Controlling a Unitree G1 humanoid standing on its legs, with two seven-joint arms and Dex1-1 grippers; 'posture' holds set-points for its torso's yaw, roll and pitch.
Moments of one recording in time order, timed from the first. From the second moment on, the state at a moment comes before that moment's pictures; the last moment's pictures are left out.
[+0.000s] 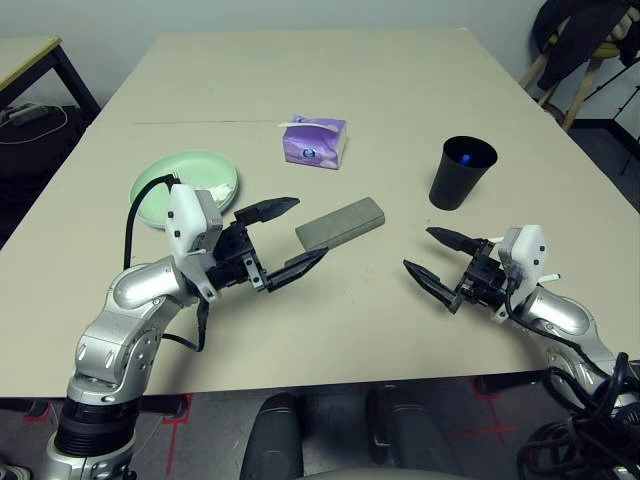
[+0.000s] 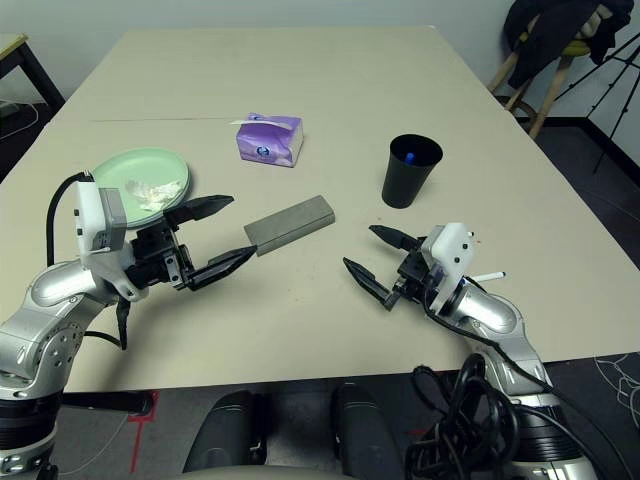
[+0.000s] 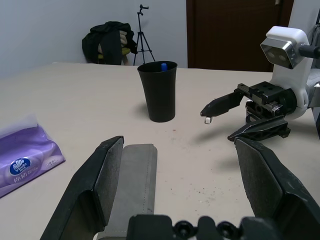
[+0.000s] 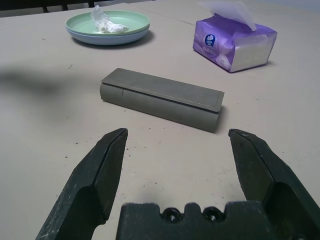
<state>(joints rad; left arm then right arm) -0.17 0.56 0.10 -0.45 -0.53 0.37 -0.86 -0.07 -0.45 -0.01 -0.08 0.36 0.00 0.82</state>
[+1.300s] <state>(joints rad) -0.17 0.54 0.06 -0.41 -0.47 0.29 -0.81 -0.47 -0.86 0.03 -0.07 0.26 0.17 1.06</state>
